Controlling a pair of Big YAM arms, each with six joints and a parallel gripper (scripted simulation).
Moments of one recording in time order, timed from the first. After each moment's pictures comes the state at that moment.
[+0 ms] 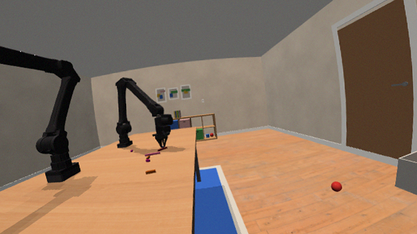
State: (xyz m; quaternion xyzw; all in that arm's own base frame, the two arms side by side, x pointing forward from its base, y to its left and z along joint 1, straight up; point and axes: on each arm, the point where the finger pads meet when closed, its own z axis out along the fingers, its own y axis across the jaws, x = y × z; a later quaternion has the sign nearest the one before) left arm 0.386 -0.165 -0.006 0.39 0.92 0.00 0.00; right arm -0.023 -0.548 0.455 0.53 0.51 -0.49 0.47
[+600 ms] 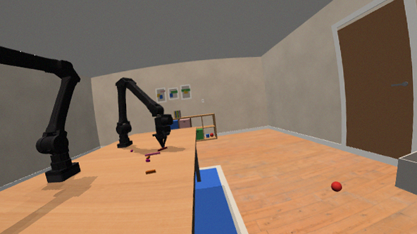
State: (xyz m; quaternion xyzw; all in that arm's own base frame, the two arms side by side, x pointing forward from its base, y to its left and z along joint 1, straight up) left arm 0.386 -0.165 -0.006 0.39 0.92 0.00 0.00; right arm -0.023 -0.548 0.455 0.53 0.51 -0.49 0.47
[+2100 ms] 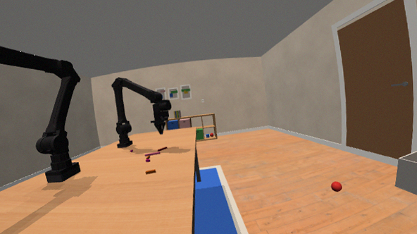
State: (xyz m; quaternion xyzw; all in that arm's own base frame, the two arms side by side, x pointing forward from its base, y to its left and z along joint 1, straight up) left arm 0.390 -0.167 0.086 0.39 0.92 0.00 0.01; right arm -0.023 -0.548 0.455 0.53 0.51 -0.49 0.47
